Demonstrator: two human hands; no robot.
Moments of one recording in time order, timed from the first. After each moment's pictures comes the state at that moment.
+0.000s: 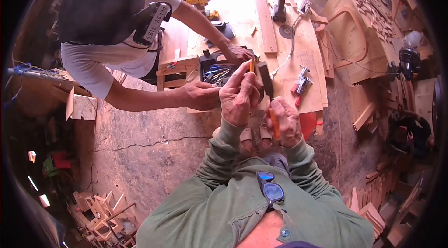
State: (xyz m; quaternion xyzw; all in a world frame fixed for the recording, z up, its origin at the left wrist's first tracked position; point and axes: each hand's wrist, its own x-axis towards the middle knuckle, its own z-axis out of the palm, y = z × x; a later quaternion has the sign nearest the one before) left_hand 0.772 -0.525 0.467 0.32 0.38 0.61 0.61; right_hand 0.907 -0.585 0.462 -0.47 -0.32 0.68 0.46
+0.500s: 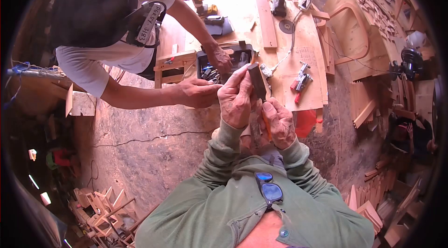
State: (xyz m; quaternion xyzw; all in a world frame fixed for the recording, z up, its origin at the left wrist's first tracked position) left_hand 0.775 -0.529 0.465 0.34 0.39 0.60 0.61; right_hand 0.899 -0.587 0.461 -0.46 -0.34 0.68 0.45
